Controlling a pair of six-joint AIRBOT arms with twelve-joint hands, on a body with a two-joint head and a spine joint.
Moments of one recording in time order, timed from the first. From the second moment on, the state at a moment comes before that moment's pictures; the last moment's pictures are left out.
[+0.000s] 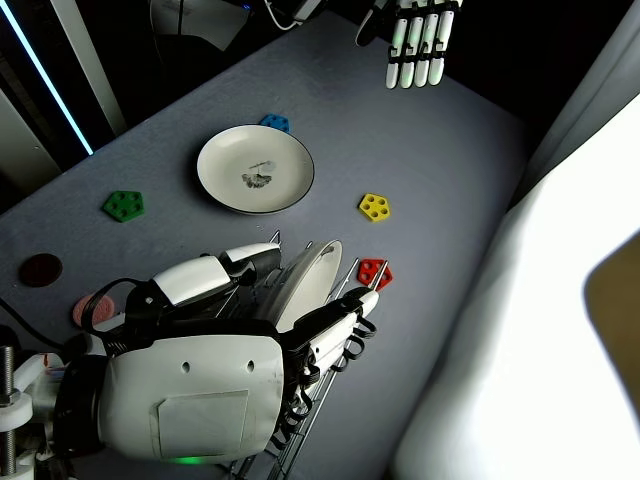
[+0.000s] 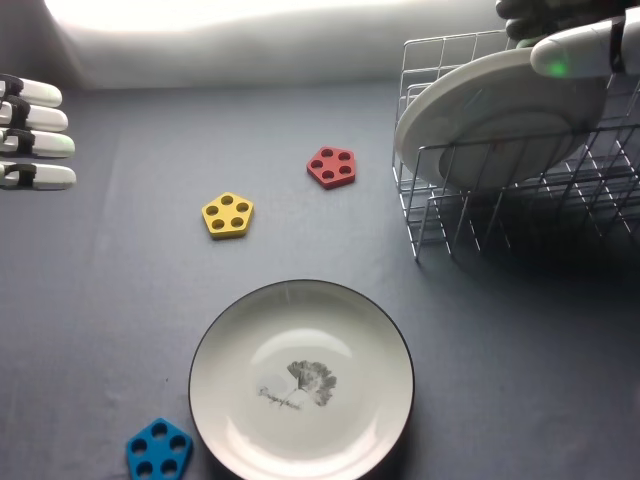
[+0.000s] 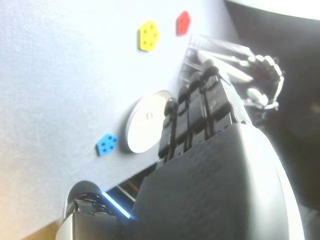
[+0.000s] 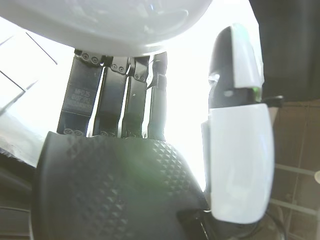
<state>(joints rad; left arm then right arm) 0.72 -0.54 1.79 1.09 -1.36 0.53 -0.27 -1.08 1.56 -0.43 0.63 0.59</state>
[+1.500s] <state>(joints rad) 0.74 -0.53 1.79 1.06 -1.37 0.53 -0.15 -1.04 1.49 -0.49 0.83 0.38</state>
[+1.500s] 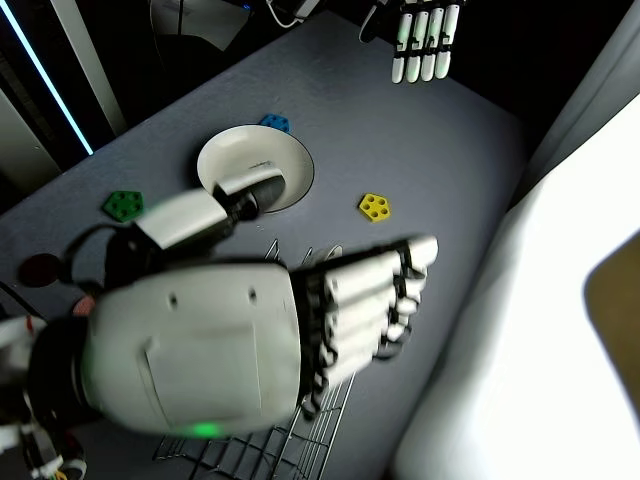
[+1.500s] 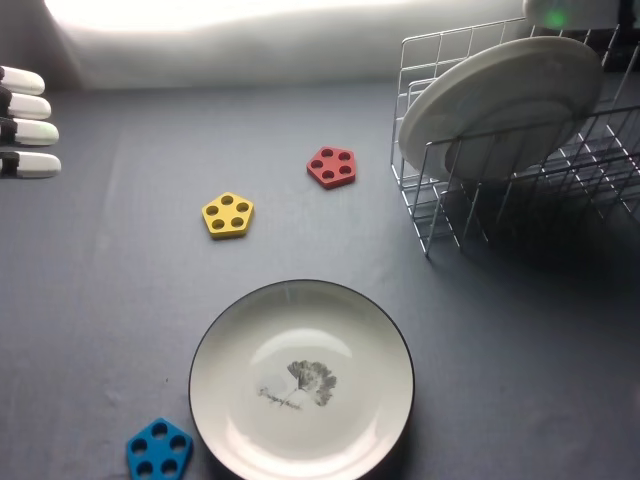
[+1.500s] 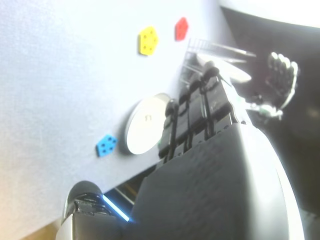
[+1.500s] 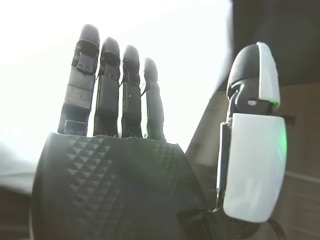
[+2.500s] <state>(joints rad) 0.74 -0.52 1.79 1.06 -1.38 0.53 -0.20 -0.90 1.22 -0.63 0.95 -0.37</state>
